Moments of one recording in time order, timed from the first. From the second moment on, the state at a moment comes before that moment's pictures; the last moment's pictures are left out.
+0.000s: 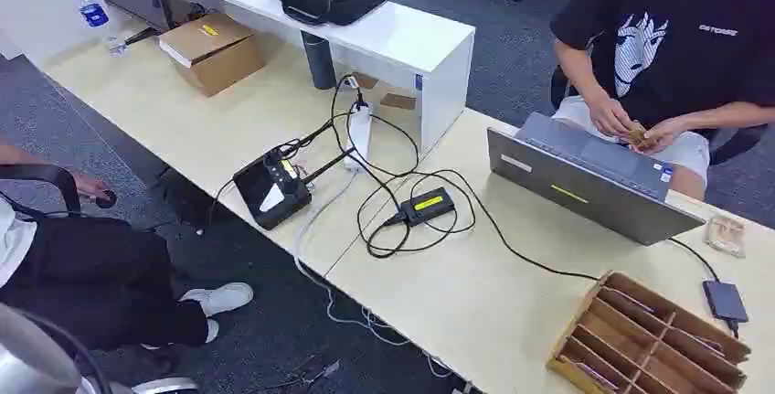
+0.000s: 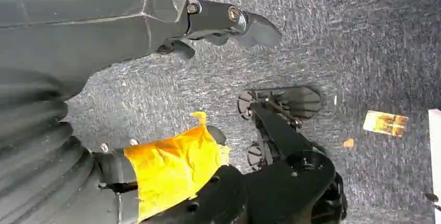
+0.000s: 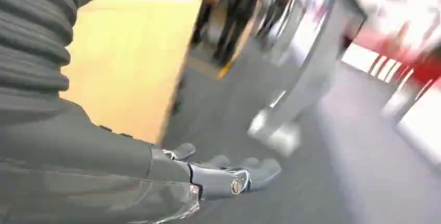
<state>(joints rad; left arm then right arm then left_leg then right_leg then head) 0.01 0.14 -0.74 -0.26 0.63 0.18 -0.10 -0.25 -0.11 -1.09 -0.56 -0.65 0.53 -0.27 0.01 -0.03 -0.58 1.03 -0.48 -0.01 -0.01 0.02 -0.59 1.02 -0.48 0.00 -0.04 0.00</state>
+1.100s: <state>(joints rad) -0.05 0.09 -0.75 -0.16 0.61 0.17 -0.08 -0.32 -0.16 0.13 -1.53 0.75 -0.35 -0.21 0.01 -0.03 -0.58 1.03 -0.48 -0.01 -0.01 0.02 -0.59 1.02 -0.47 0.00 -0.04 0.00</state>
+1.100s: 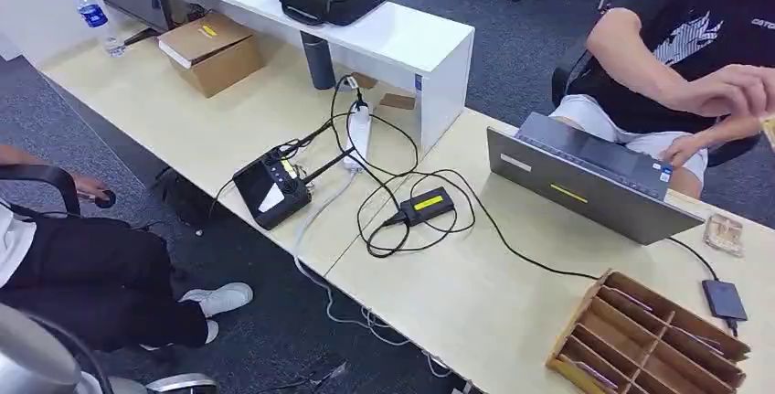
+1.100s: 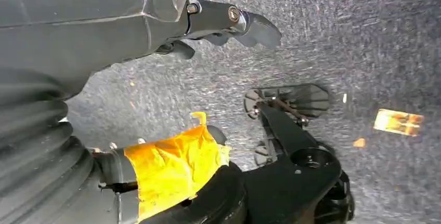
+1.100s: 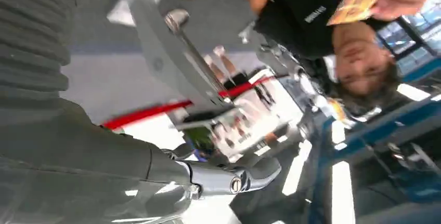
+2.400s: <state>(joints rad) -0.06 0.10 -0.78 -0.20 0.52 0.18 0.00 -0.48 -0.09 0.41 -1.48 0.68 -0.37 -0.24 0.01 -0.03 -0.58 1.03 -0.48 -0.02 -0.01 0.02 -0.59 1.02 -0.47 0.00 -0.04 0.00</state>
